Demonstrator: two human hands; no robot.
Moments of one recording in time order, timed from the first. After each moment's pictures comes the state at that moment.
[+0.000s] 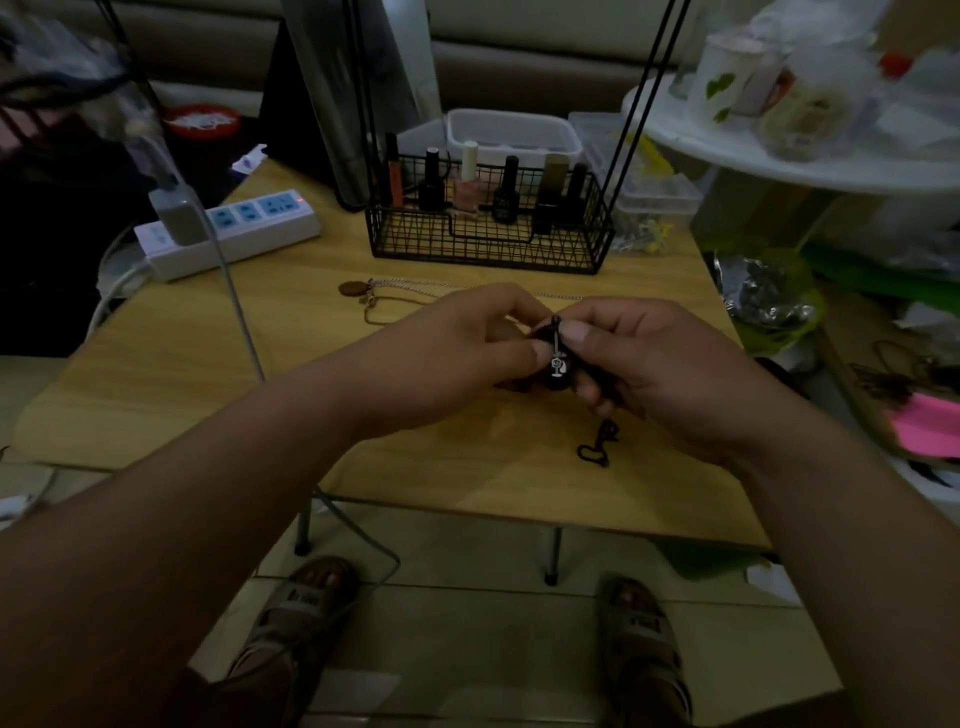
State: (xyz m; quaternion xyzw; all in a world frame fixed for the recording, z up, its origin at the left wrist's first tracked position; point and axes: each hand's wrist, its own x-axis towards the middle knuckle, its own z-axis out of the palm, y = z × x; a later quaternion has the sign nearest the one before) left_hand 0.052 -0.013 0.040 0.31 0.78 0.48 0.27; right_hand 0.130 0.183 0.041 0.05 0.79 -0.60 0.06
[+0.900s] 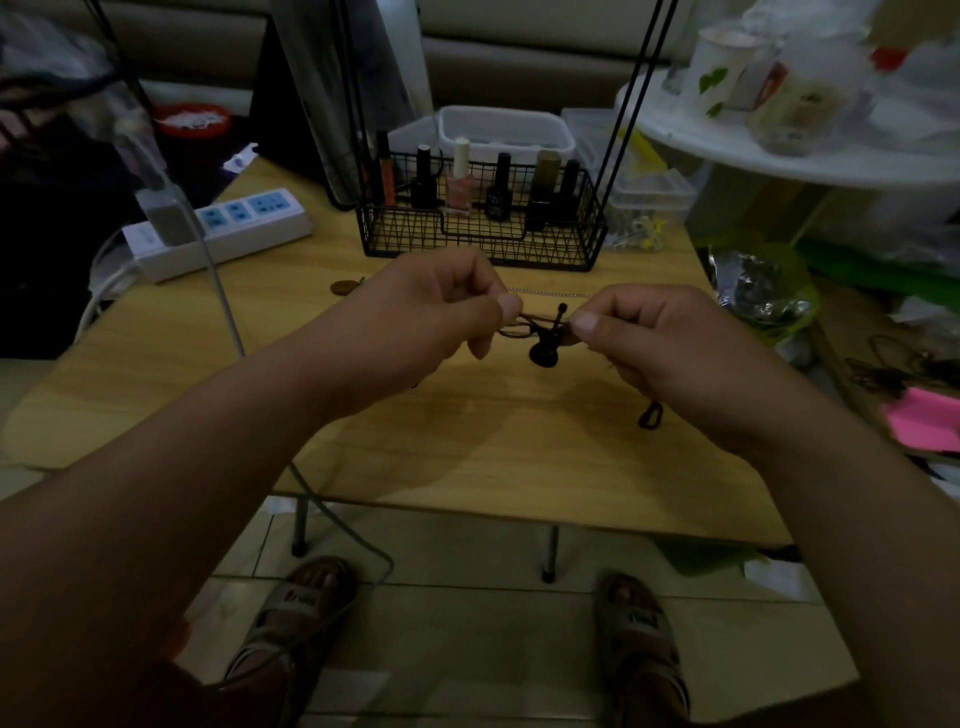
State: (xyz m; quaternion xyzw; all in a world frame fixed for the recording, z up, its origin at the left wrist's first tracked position) left_hand 0.039 -0.024 0.047 0.29 0.78 0.52 0.20; right_hand 0.134 0.194 0.048 0.07 0.86 -0.51 -0.02
